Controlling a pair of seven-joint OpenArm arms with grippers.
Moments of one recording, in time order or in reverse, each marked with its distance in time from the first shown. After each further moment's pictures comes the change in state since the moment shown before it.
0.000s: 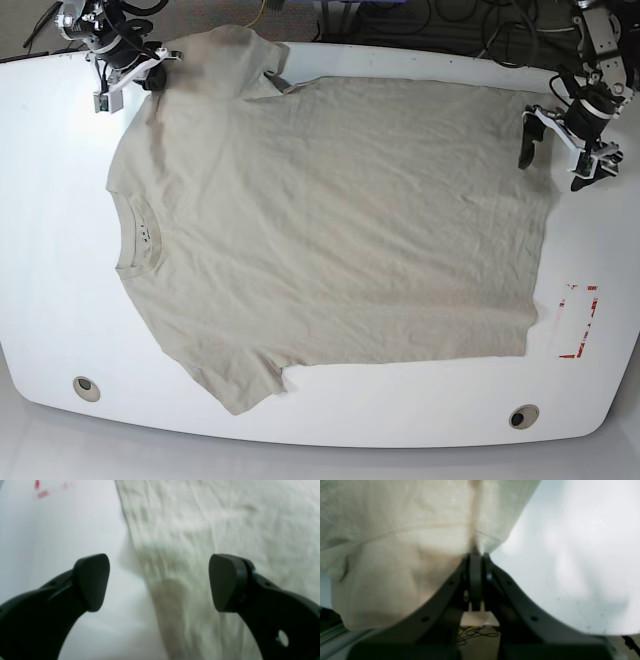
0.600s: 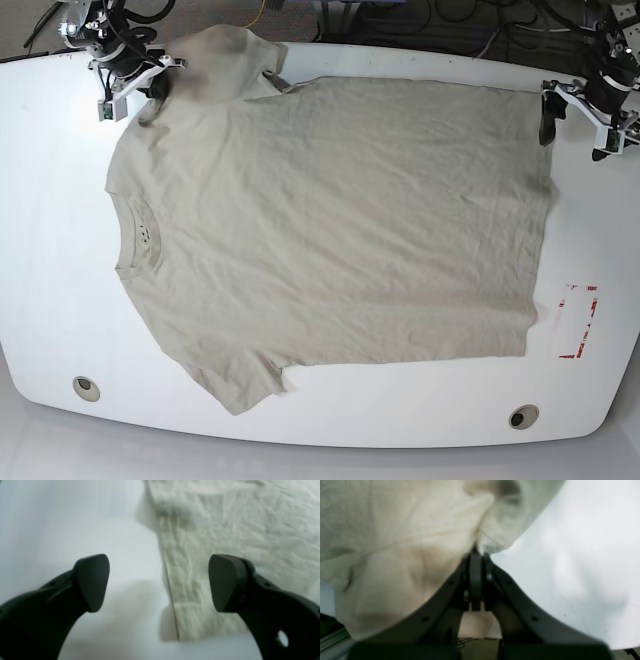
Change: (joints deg) left arm 9.7 -0.3 -7.3 8.9 -17.5 0.4 14.2; right arm 1.4 0.2 -1.6 -0.1 -0.8 -0.5 0.1
